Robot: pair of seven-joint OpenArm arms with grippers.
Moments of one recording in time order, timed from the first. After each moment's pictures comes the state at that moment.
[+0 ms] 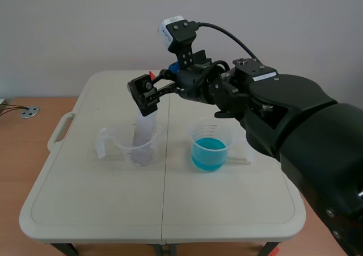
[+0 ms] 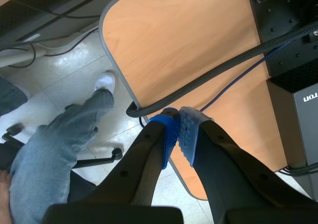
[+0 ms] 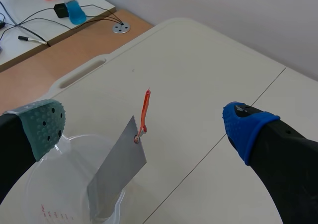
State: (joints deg) left arm 70.7 -35.3 -6.4 95.8 -13.0 -15.3 8.3; right arm 27.4 2.7 -28.3 55.3 12.9 25.3 -2.3
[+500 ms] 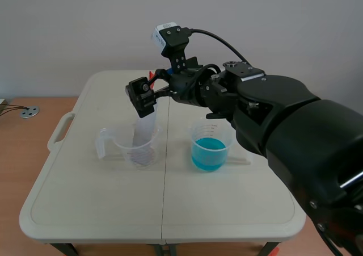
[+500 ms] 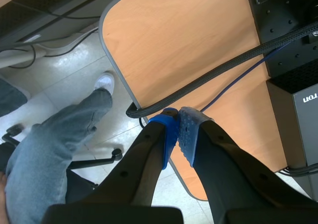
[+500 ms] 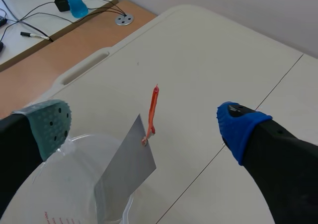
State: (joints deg) left arm 70.7 -35.3 -6.4 95.8 -13.0 -15.3 8.3; right arm 29.1 0.1 -28.3 50.5 12.8 25.3 -2.3
